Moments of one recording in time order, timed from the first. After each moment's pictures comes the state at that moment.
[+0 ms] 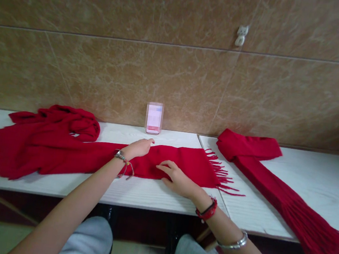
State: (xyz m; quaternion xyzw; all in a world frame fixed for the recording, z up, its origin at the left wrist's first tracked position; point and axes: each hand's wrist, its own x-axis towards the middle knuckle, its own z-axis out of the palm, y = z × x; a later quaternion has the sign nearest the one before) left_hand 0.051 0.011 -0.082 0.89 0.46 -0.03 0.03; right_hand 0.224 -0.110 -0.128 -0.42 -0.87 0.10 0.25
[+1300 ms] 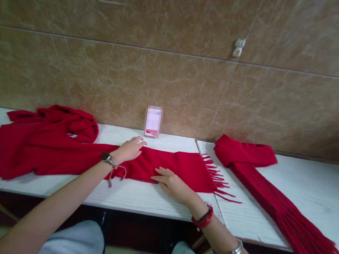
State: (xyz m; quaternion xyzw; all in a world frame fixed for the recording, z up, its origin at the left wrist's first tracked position) left_hand 0.023 0.013 -0.093 0.89 0.45 0.04 -0.04; right_hand 0.226 -0.113 -0.125 -0.43 -0.87 0.14 0.18
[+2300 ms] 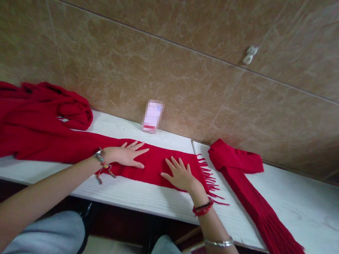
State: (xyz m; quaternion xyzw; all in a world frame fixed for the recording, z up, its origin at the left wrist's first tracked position) left_hand 0.026 -0.019 -0.084 0.89 0.41 -0.09 0.15; right_hand 0.258 -0.092 -0.117 -0.63 -0.78 0.05 -0.02
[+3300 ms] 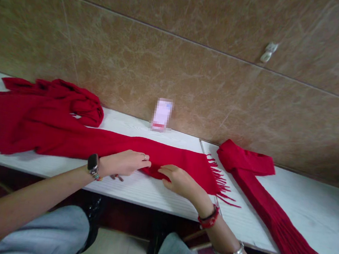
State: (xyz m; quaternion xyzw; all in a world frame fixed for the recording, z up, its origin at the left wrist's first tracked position) left_hand -0.005 -0.052 -0.092 0.98 0.19 0.03 -0.08; right_hand 0.213 -0.111 -0.108 -0.43 -0.90 0.03 0.11
